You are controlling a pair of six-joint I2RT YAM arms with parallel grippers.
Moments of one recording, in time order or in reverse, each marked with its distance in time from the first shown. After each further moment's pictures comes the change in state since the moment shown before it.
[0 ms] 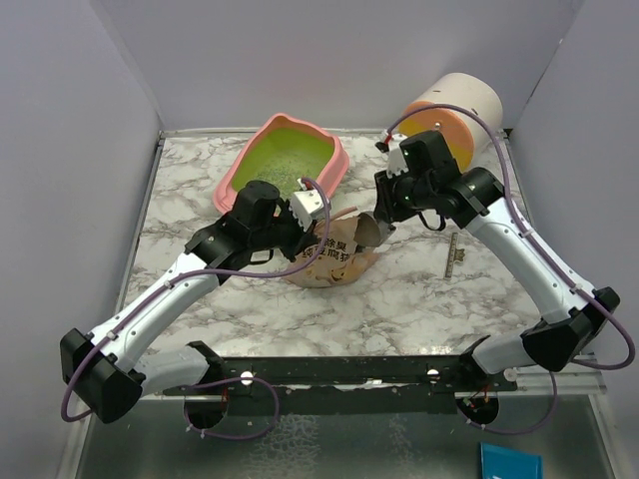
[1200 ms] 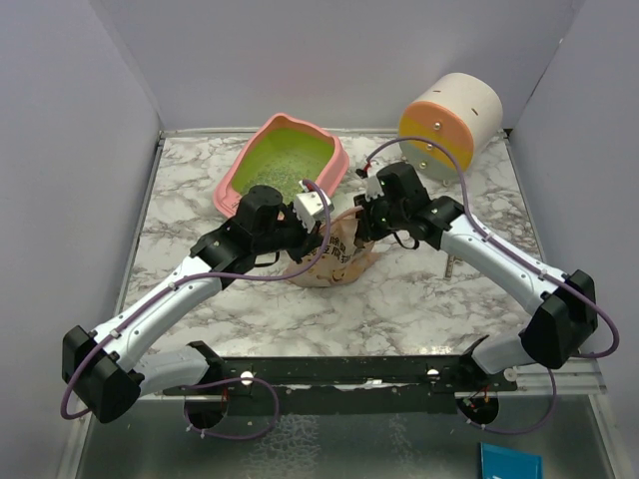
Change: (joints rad) left arm -0.027 -0.013 -0.066 0.126 0.015 -0.067; right arm 0.039 0.028 -0.355 0.381 -0.040 0.047
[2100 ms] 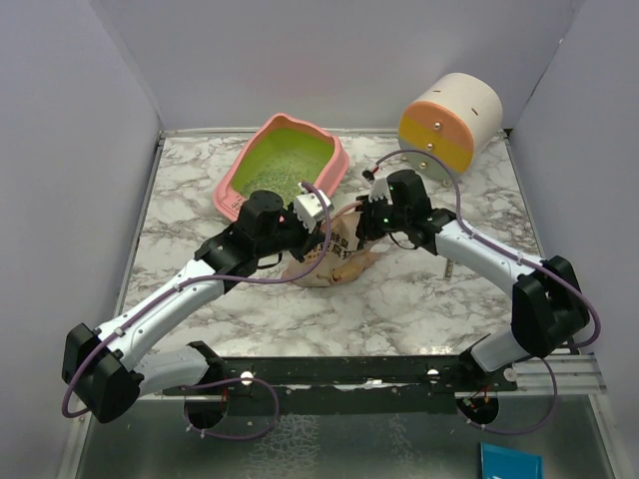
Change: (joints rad) left arm -0.006 0.000 -0.066 0.116 -0.058 -0.008; right arm -0.082 0.069 -0.212 0.415 -0.290 0.117
